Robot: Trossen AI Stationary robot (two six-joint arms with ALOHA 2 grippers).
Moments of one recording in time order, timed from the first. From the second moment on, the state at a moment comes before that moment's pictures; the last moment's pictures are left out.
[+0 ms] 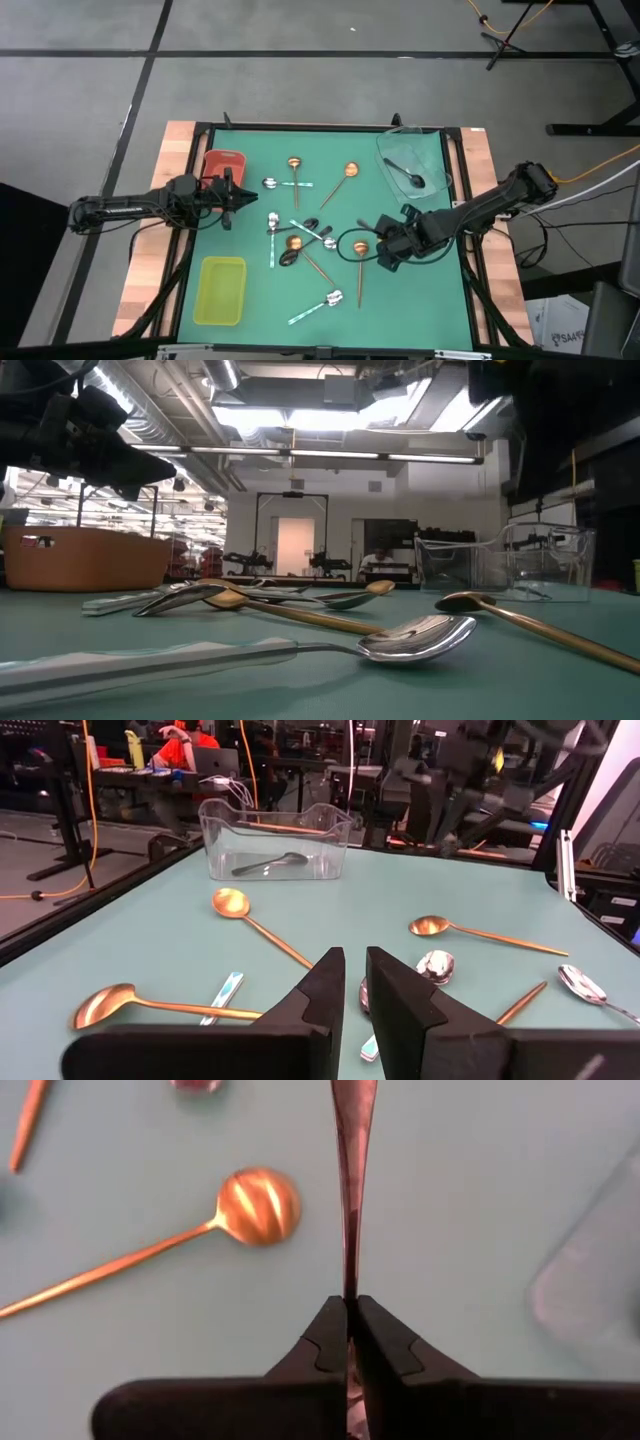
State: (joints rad) left arm 0.18 0.16 0.01 0.06 0.03 -0.10; right arm 0.43 1.49 1.15 -1.06 0.31 0.85
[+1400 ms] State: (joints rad) left arm 0.18 0.16 0.01 0.06 0.03 -0.10; right arm 0.20 1.32 1.69 -1.57 0.53 0.54
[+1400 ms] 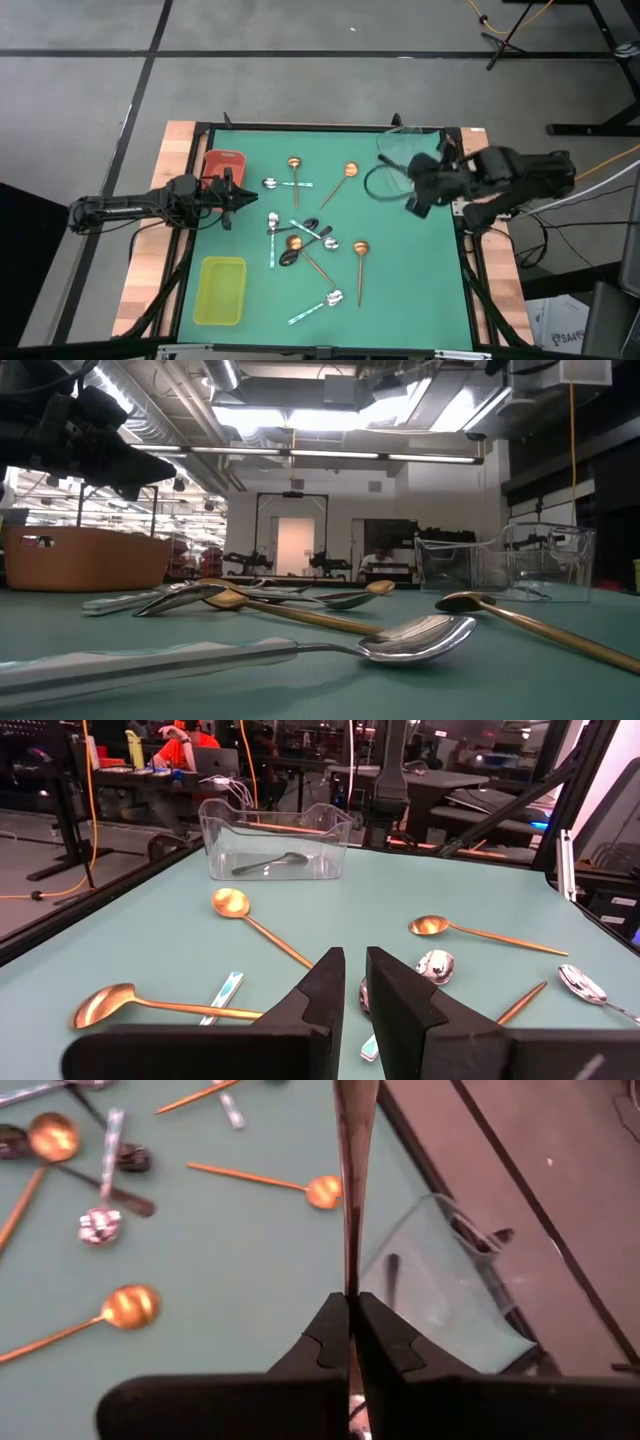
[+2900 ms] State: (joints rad) left arm 0.18 0.16 0.01 0.05 0.03 -0.10; right arm -0.64 1.26 1.22 -1.20 0.15 -0.03
